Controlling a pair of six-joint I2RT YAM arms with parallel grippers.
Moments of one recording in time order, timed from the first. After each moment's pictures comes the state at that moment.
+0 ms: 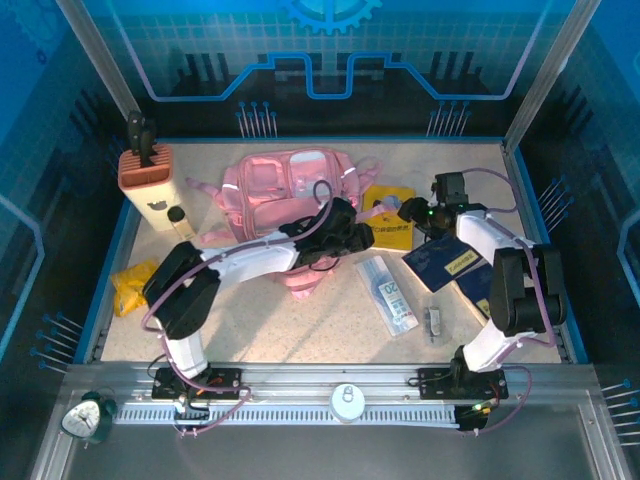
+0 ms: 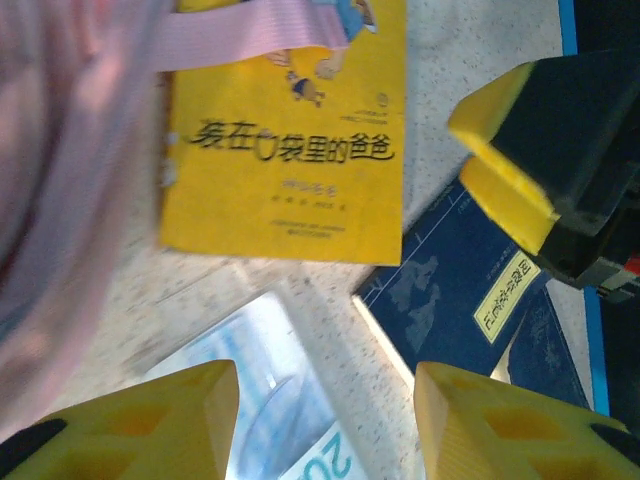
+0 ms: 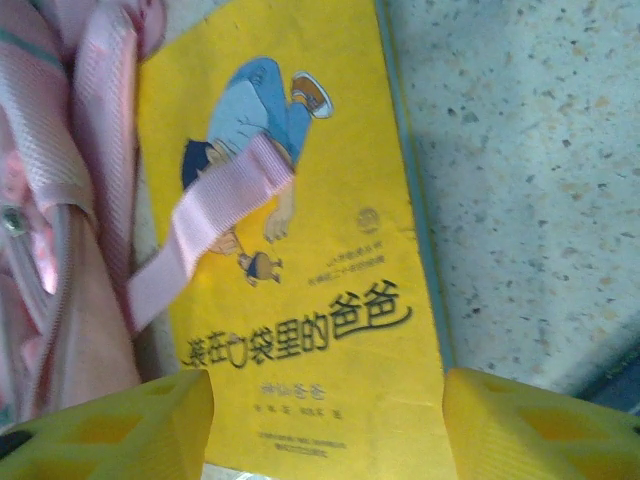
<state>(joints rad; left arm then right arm) -0.80 1.85 1.30 -0.17 0.02 -0.96 0.07 1.66 1.04 -0.37 -0.24 0.60</state>
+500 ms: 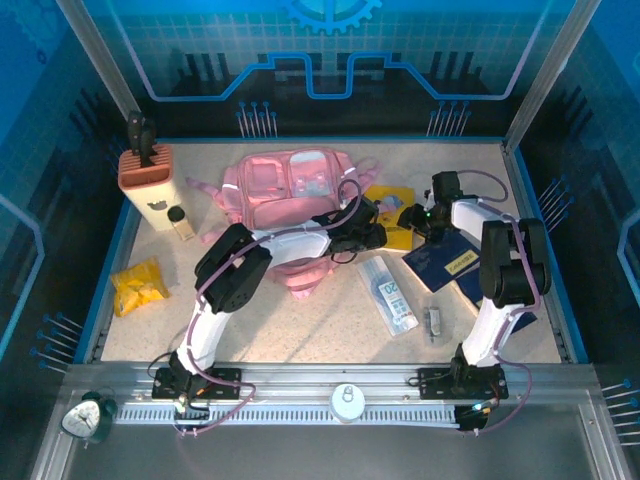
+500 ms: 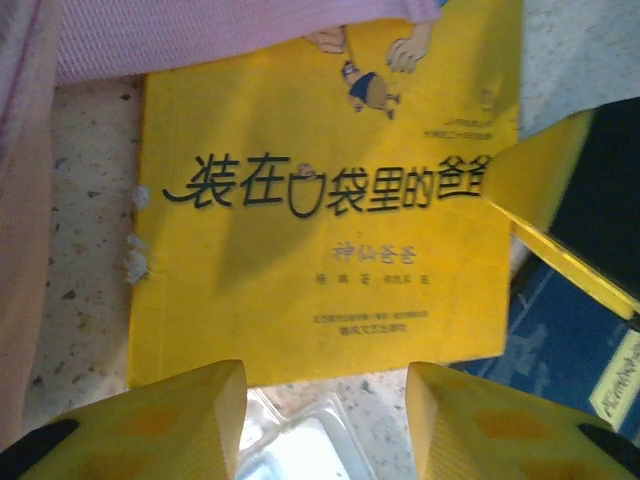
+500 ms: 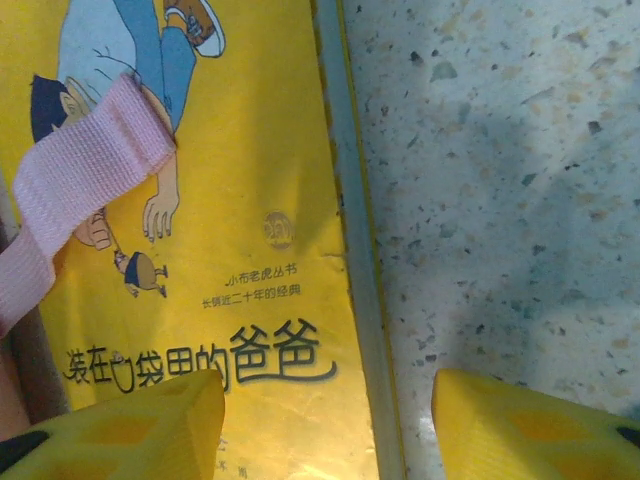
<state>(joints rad) -0.77 2.15 1.53 -0.22 0.03 -0.93 0.04 1.86 1.15 -0.46 -0.30 0.48</state>
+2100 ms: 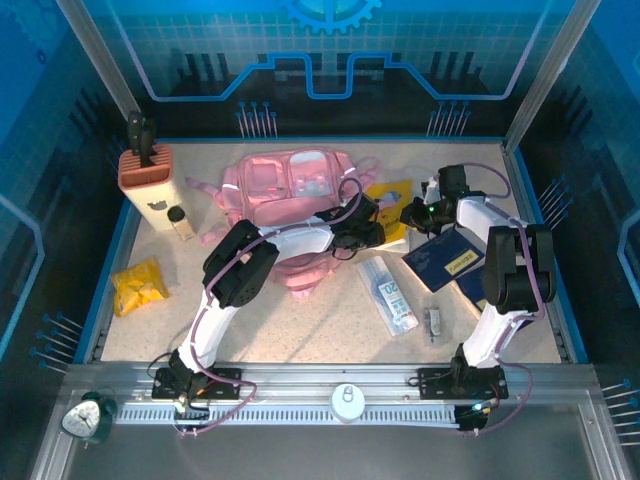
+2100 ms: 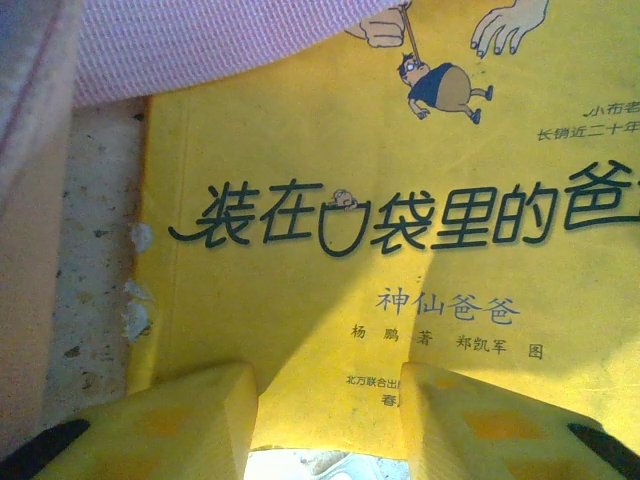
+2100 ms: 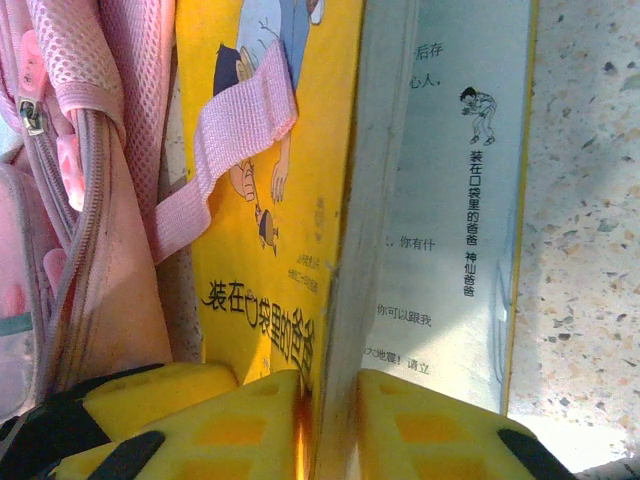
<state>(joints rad) -0.75 2.22 1.59 -0.26 0.05 -0.92 0.02 1.80 1.17 -0.48 -0.50 0.41</state>
